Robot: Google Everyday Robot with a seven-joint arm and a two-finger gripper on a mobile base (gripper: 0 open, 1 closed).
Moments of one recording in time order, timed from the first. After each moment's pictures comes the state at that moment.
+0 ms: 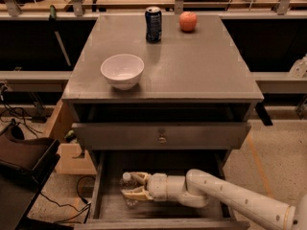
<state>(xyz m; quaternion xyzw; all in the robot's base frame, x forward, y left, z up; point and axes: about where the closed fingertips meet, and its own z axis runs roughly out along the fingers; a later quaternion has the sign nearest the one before) 0.476 0.086 0.464 -0.48 0.58 0.46 0.47</state>
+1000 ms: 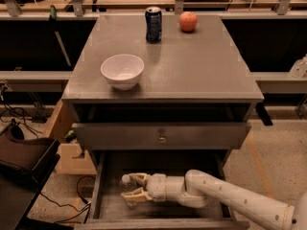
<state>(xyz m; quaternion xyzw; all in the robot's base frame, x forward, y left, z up) 0.477 0.089 0.460 -0.48 0.58 0.46 0.47</state>
